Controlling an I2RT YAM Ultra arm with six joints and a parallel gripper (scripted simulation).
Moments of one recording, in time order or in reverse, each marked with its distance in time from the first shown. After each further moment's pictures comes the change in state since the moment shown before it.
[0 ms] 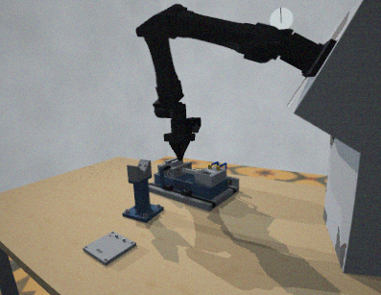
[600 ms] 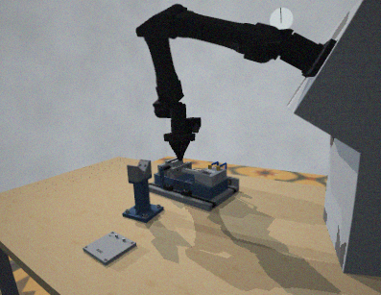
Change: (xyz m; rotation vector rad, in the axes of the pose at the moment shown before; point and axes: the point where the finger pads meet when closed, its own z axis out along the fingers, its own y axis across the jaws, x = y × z) arm 0.000 0.000 0.000 0.000 0.000 0.000
